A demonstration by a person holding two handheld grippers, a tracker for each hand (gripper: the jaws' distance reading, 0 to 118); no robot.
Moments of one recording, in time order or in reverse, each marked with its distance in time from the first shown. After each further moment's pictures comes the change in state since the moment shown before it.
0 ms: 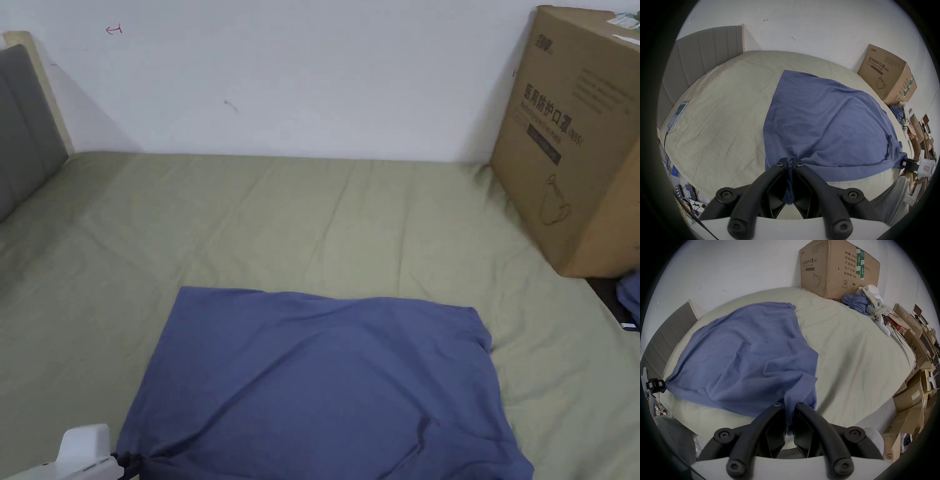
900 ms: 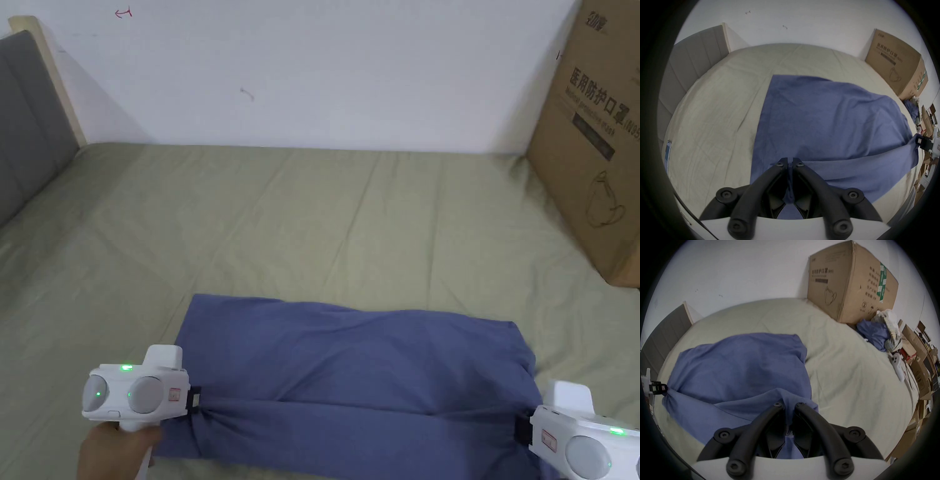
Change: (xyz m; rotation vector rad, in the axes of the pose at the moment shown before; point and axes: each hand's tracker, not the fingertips) left arm 0.029 0.131 -0.149 -0.128 0.062 -0.117; right arm -0.015 0.160 -0.116 -0.007 -0.045 0.046
